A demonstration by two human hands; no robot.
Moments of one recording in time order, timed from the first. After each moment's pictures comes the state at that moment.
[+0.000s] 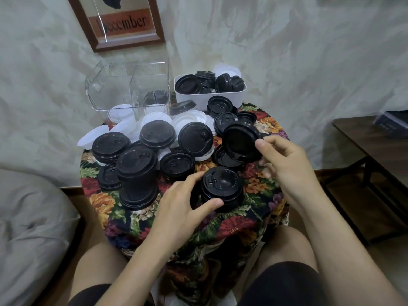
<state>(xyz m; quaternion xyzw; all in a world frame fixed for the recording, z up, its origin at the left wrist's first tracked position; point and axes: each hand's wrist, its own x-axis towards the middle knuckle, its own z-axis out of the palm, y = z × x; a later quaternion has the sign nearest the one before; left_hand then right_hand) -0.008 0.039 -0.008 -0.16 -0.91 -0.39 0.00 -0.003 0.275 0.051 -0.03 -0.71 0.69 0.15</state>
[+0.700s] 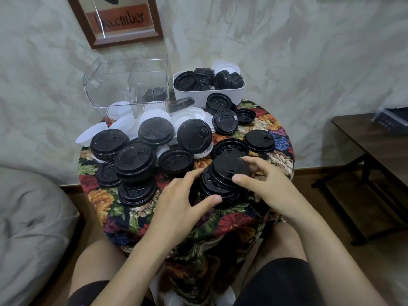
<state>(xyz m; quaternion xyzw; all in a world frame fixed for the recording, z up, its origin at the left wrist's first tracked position) -0.008 0.039 -0.007 -0.17 -0.91 -0.38 0.01 0.015 0.268 0.025 -0.05 -0.82 0.57 0.02</state>
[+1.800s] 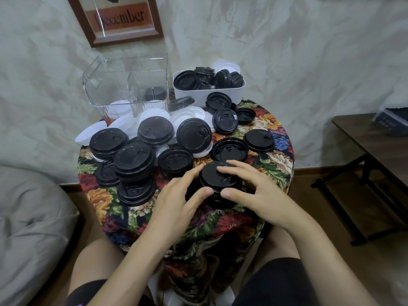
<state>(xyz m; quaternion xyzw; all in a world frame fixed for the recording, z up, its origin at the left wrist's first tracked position) -0.014 0.036 -0.010 -0.19 -0.89 -0.42 0.02 0.018 0.262 0.017 0.09 -0.88 0.46 -0.01</state>
